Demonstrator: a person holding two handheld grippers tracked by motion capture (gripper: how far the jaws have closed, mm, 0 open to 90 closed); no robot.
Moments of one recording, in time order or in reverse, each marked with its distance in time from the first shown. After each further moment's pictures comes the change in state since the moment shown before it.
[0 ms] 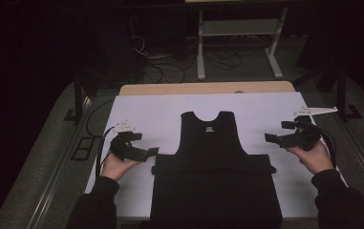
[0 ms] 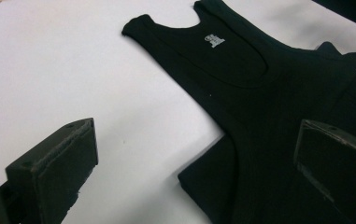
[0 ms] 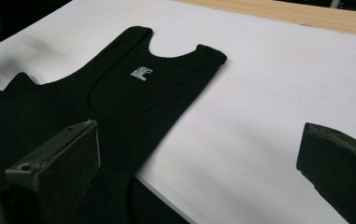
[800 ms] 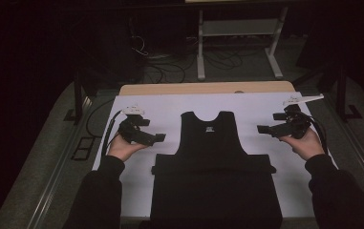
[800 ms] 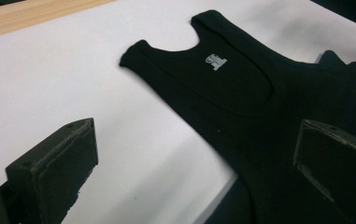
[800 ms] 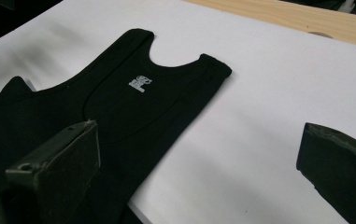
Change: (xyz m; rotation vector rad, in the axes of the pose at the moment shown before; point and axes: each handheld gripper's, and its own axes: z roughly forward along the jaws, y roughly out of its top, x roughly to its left) left arm 0.018 0.043 0.022 0.032 -0.030 0.032; right arm -0.007 0.029 0.024 0.047 0.028 -0.018
